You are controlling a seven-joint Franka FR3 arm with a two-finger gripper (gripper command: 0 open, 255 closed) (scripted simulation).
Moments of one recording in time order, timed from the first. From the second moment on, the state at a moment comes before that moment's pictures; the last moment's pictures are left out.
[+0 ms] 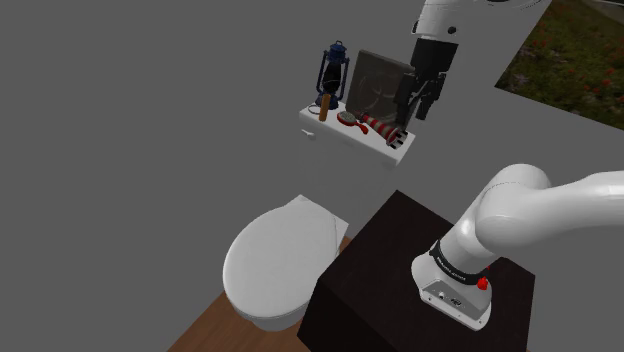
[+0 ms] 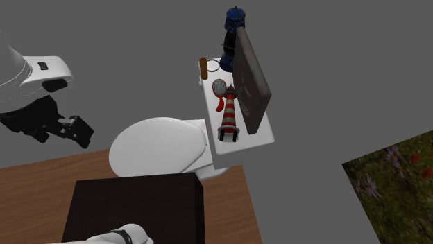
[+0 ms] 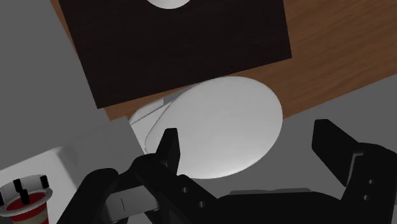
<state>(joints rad) -0.01 -0.80 -0.06 -2.42 0.09 1.46 0.12</state>
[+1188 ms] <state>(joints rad) -0.10 -0.41 -0.30 -2.38 -0.07 1.82 -0.16</state>
